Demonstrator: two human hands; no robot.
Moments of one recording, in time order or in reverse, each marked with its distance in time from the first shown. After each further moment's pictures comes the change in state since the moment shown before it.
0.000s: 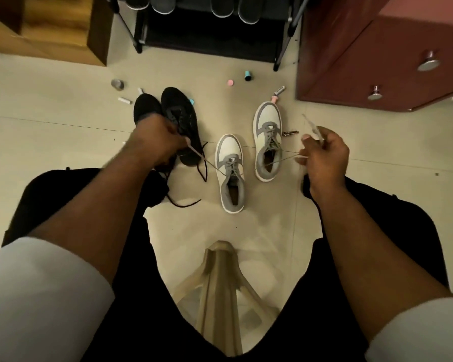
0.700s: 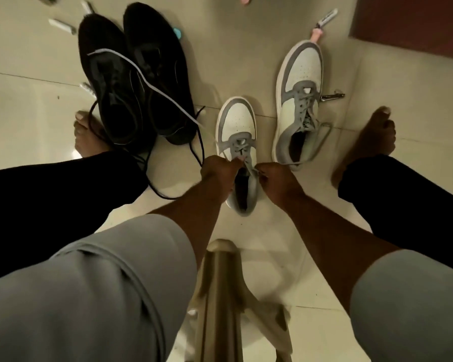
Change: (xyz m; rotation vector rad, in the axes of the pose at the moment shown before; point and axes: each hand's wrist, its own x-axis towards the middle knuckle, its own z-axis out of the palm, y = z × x) left_hand 0.126 -0.035 0.271 -0.699 -0.361 -0.635; right_hand 0.074 0.204 0.109 -1.009 -0.801 -0.066
